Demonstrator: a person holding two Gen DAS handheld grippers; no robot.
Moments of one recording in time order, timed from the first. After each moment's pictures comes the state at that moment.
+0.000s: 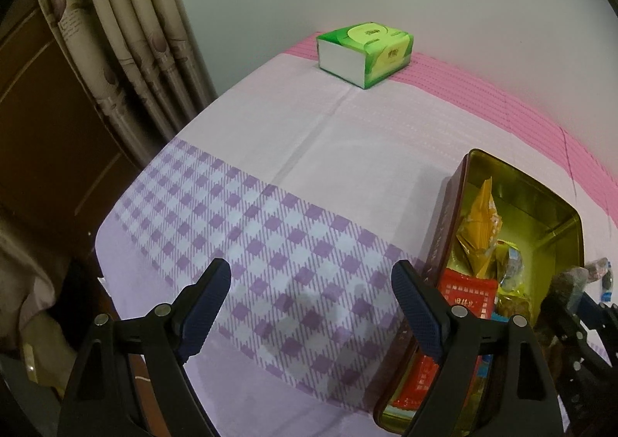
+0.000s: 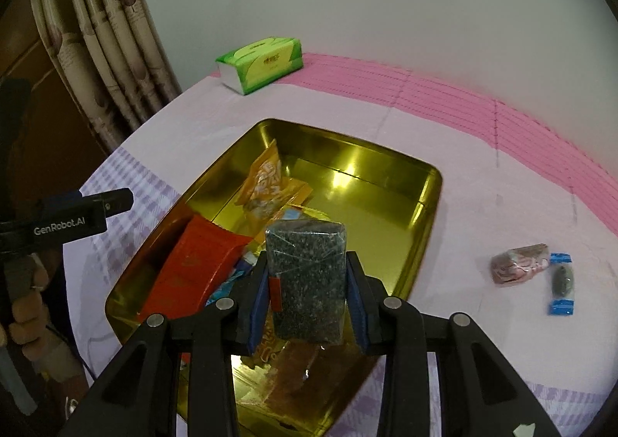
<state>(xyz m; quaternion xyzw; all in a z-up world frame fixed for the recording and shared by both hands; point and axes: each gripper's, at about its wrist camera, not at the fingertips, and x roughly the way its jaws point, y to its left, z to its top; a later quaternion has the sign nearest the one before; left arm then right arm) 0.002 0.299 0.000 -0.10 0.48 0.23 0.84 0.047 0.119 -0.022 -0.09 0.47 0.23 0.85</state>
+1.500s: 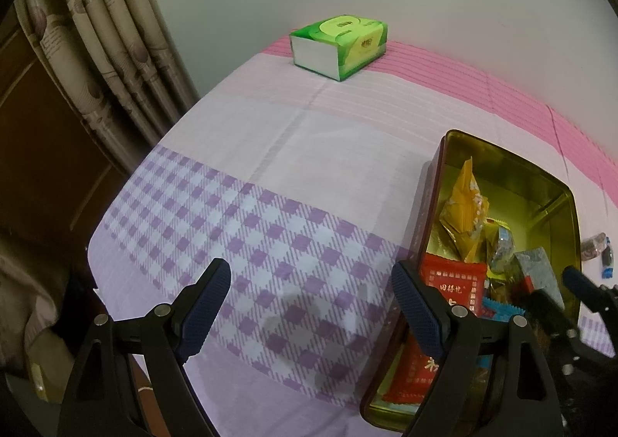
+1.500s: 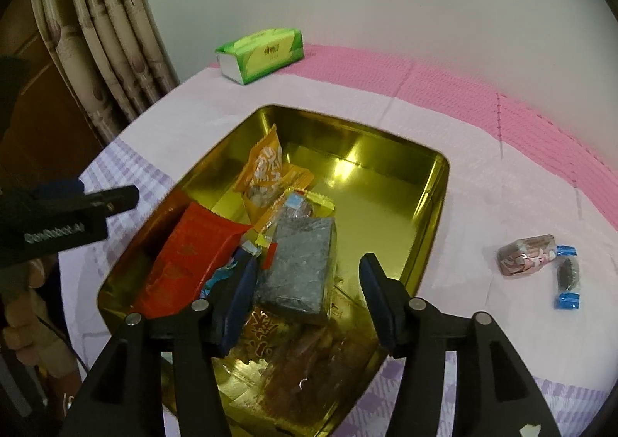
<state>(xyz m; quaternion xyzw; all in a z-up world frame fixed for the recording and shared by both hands) 0.007 0.284 -0.004 -0.08 0.50 0.21 0.84 0.044 0.115 -0.023 -0.08 0.47 0.22 0.85</state>
